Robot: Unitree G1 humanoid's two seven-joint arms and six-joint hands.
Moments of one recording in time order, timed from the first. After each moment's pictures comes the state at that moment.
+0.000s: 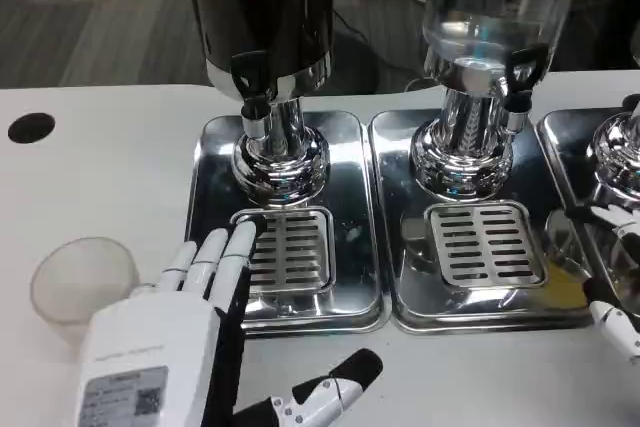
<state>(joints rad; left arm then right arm) 0.87 0.04 -0.33 -0.85 1.33 -0.02 0.03 0.34 -0.54 -0.19 0.02 -0.29 -0.57 0.12</state>
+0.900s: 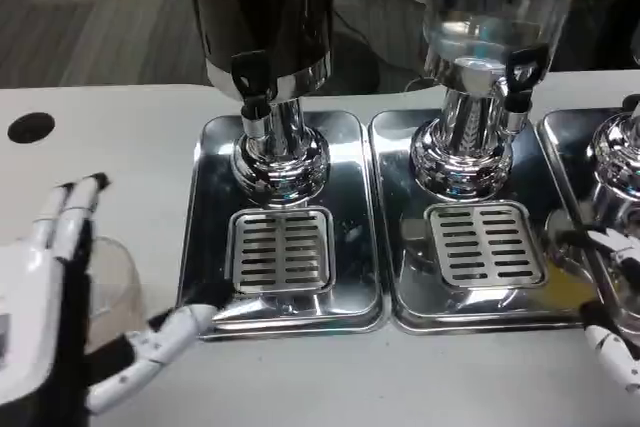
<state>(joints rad) 0.68 0.03 0.03 -0.89 1.23 0.13 -0.13 0.44 -0.48 -0.20 -0.05 -0.29 -0.58 0.11</state>
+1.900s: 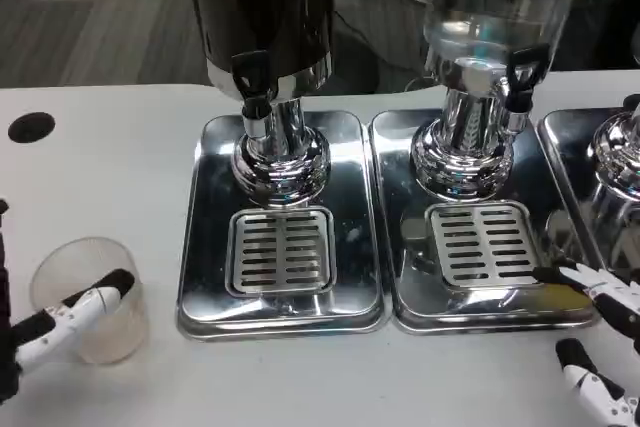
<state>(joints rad) 0.36 0.20 0.14 -0.51 1.18 0.33 -0.21 0.50 -0.47 -0.15 -0.04 -0.30 -0.64 0.11</state>
